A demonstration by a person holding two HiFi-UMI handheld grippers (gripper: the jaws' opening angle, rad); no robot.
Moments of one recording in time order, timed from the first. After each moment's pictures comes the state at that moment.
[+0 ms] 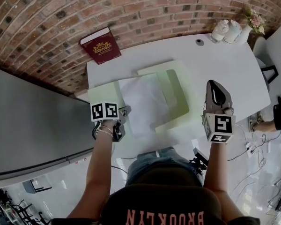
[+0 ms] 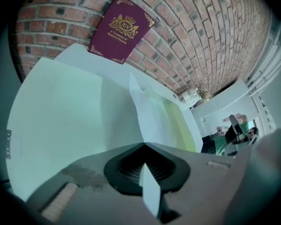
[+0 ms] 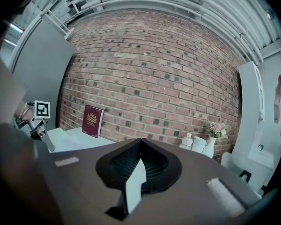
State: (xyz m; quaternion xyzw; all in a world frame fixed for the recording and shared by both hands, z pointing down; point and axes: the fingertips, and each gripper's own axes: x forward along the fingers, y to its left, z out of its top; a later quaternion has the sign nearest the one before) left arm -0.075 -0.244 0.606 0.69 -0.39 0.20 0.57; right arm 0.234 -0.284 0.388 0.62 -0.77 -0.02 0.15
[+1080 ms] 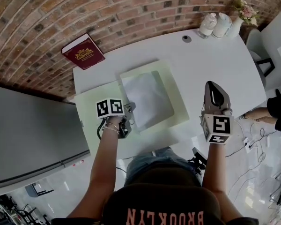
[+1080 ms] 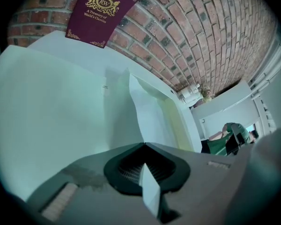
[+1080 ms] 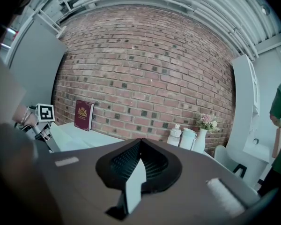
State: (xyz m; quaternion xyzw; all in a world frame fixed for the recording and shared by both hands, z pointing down) left arm 0.022 -0.274 0.623 0.68 -0.38 0.20 0.59; right arm 0.310 -0.289 0.410 0.64 -0.75 0.01 0.15
